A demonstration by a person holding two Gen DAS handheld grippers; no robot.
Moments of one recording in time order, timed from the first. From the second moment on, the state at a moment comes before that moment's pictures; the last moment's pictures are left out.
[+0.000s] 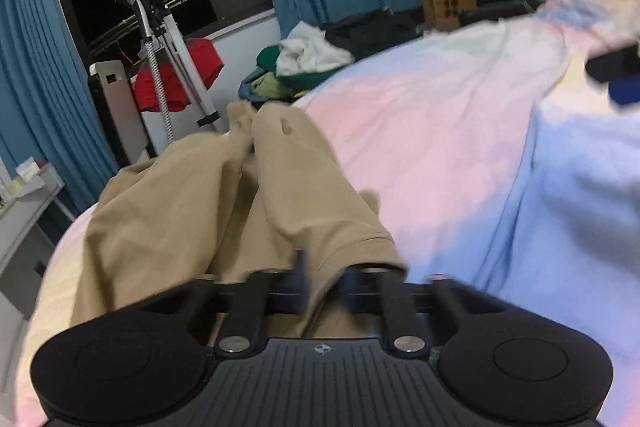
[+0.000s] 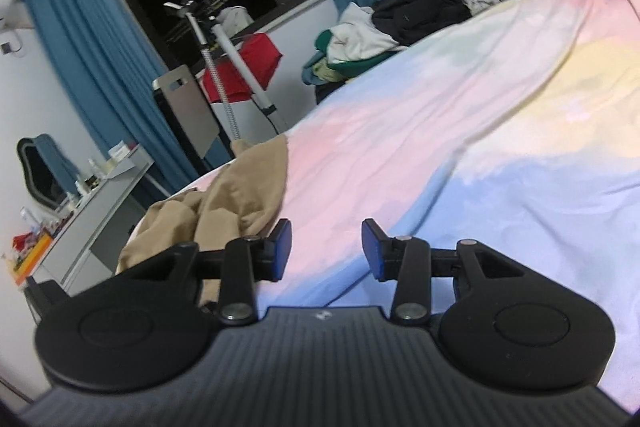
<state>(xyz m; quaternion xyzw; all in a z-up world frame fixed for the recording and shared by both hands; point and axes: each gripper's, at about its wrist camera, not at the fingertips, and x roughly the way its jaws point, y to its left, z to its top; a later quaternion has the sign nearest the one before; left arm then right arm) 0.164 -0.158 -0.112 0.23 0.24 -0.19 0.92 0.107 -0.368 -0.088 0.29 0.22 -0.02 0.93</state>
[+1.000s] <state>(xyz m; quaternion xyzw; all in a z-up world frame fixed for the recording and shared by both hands) 0.039 -0.064 -0.082 0.18 0.30 -0.16 0.92 0.094 -0.318 -0.077 0.13 0.24 0.06 0.96</state>
